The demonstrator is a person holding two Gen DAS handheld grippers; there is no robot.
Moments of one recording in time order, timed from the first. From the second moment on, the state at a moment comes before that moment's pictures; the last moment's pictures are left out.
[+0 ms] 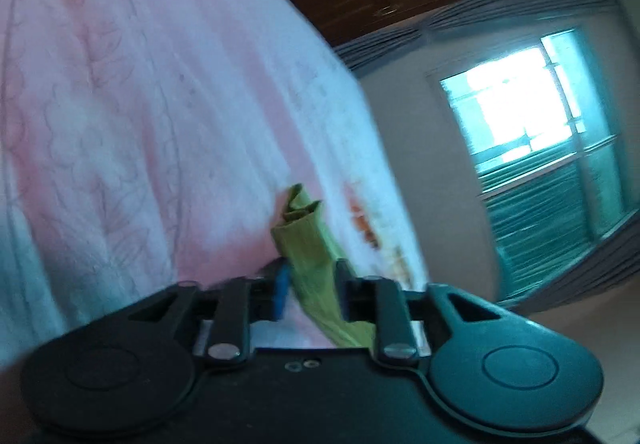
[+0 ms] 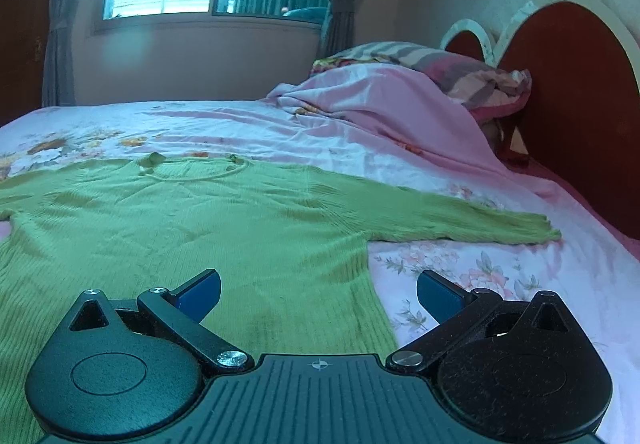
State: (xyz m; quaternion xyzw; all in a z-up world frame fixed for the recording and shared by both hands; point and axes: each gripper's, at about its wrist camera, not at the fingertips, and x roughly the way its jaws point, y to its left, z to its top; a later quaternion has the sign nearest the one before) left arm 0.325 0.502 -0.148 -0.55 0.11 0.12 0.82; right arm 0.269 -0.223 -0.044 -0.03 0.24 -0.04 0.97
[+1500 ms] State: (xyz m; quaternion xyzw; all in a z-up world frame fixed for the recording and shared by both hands) left arm 0.408 0.401 -0.012 -0.38 0.12 0.04 0.92; right arm 0.282 -0.287 -0.066 0.00 0.24 -0.08 0.97
